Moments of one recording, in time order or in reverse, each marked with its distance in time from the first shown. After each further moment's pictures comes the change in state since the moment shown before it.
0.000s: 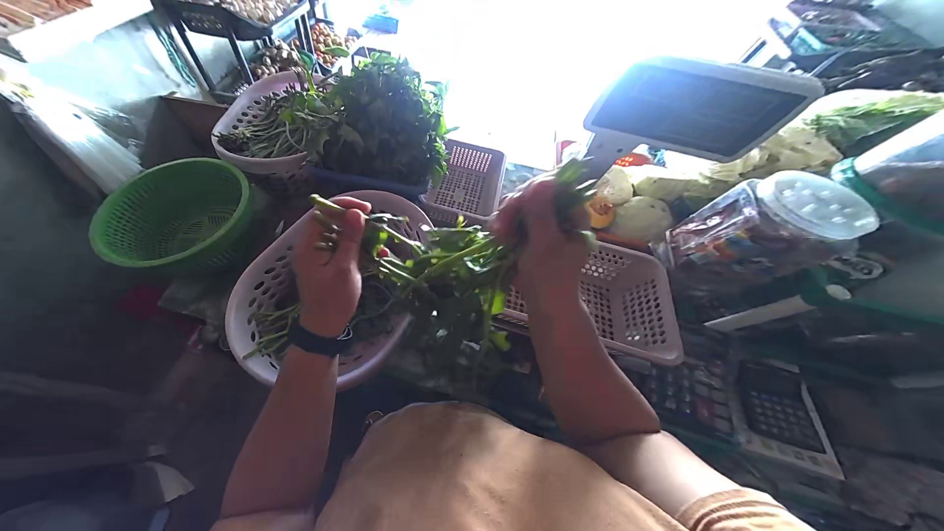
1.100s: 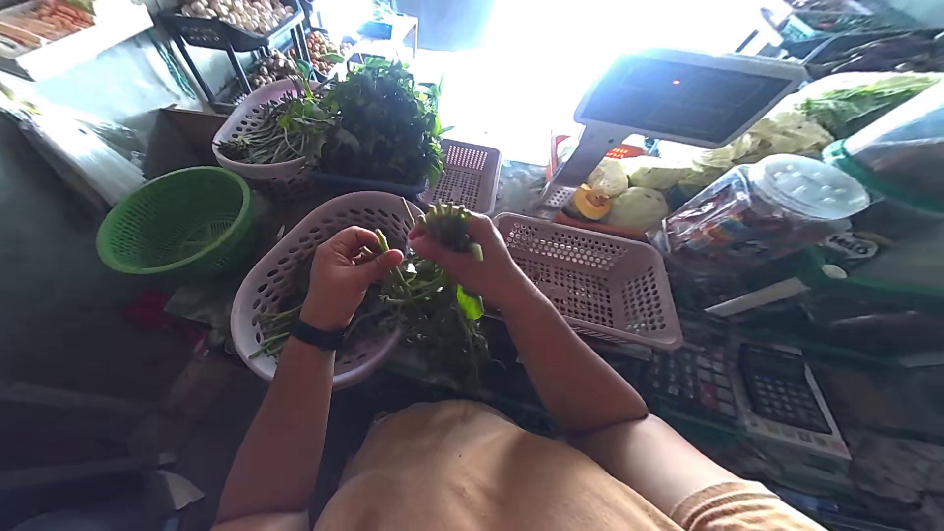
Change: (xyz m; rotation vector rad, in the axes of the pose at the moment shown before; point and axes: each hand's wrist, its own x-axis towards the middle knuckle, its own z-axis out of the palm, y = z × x) left_hand -0.009 -0.007 -0.012 0.005 -0.232 -0.316; right_hand -0.016 0.009 0.026 -0.213 -0.495 0.136
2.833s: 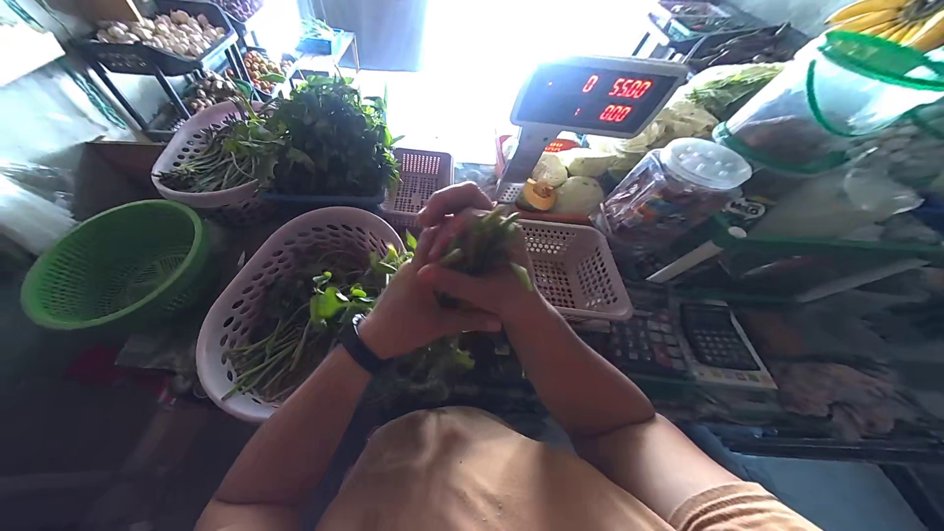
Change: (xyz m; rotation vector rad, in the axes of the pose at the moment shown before) left_hand 0.004 0.018 0.080 0.158 -0.465 0.287; right_hand -0.018 -0.031 -0.020 0.074 0.144 -0.330
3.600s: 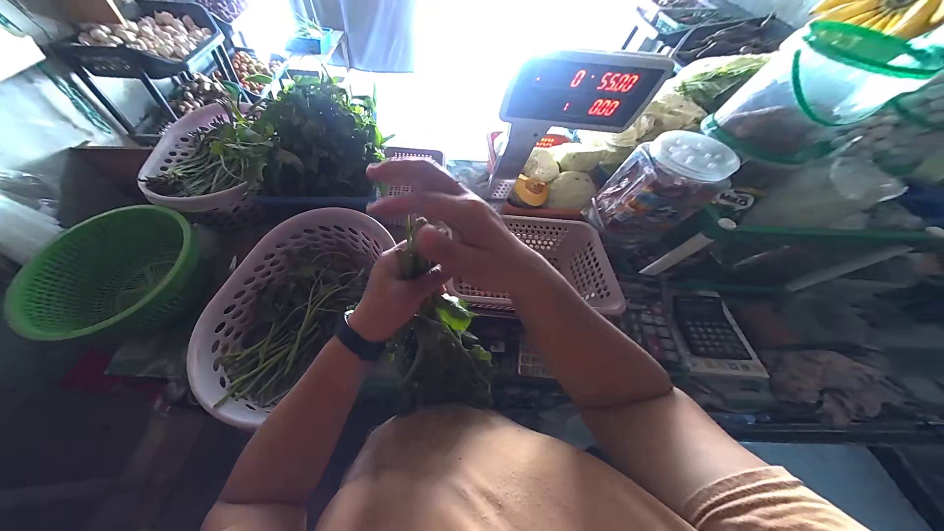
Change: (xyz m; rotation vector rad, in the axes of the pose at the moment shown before) left_hand 0.006 -0.028 0.004 -0.307 0.057 -0.091; right_hand 0.036 -0.005 -0.013 -0.306 -0.330 -0.041
